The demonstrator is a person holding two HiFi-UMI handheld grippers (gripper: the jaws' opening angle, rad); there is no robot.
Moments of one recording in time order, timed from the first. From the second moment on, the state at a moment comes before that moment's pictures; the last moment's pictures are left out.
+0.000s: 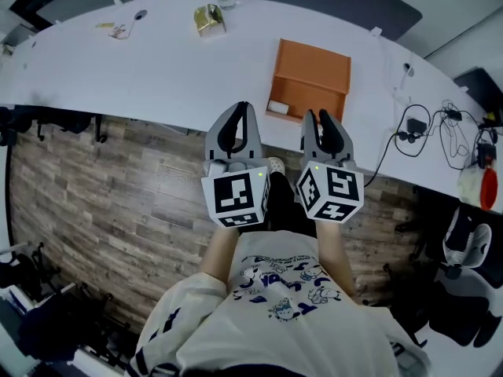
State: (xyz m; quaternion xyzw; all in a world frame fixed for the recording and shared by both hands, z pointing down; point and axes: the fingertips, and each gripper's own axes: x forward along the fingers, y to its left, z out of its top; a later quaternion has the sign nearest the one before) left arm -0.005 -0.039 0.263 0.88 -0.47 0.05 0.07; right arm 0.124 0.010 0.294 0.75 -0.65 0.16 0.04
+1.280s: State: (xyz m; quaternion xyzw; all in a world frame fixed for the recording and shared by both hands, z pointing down) left arm 0.033 -0.154 0.351 0.83 -0.53 0.13 0.15; right arm 0.147 -0.118 0.399 0.61 -0.72 0.27 0.18
